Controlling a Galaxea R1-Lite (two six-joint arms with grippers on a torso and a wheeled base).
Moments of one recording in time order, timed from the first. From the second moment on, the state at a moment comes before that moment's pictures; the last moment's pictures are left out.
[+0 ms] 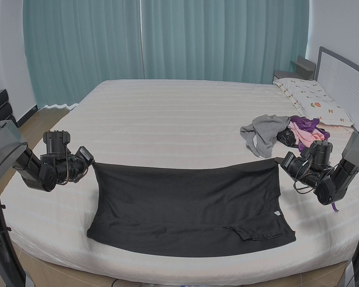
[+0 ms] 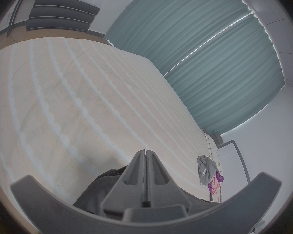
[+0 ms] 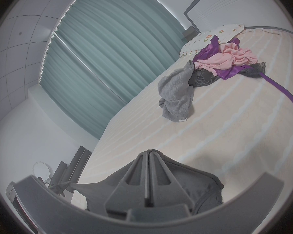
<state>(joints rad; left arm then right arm) 0.02 2.14 -0.95 -0.68 -0.15 -0.85 0.03 2.22 -0.76 -1.14 0.24 0.69</state>
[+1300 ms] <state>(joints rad) 0.02 2.14 -0.65 -0.67 -0.22 -0.74 -0.01 2.29 -0.41 -1.19 0.33 0.51</state>
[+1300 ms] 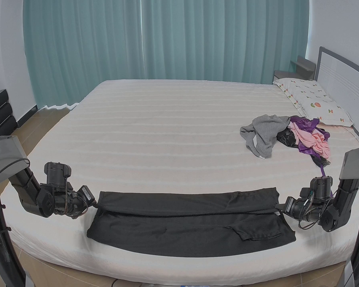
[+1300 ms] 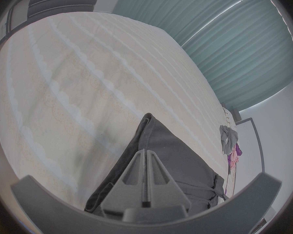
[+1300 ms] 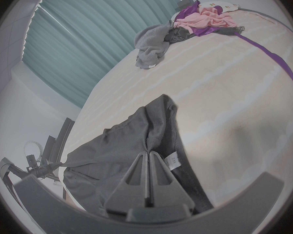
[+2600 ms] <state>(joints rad) 0.03 2.18 -0.86 -0.56 -0.21 -0.76 -0.06 2.26 -0.61 -1.02 0.34 0.59</state>
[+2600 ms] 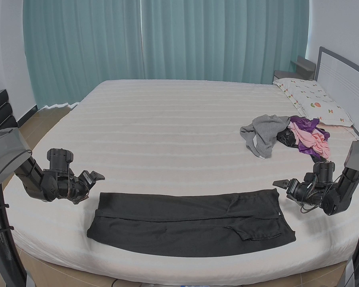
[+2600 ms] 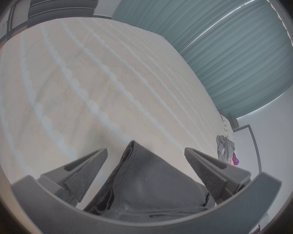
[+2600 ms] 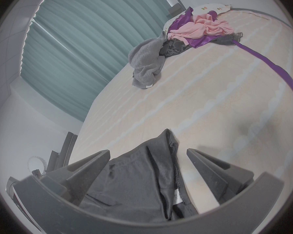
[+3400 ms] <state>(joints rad) -0.04 2.38 -1.03 -0.55 -0.04 -0.68 -0.07 2.37 -0.70 -1.01 0.34 0.61</state>
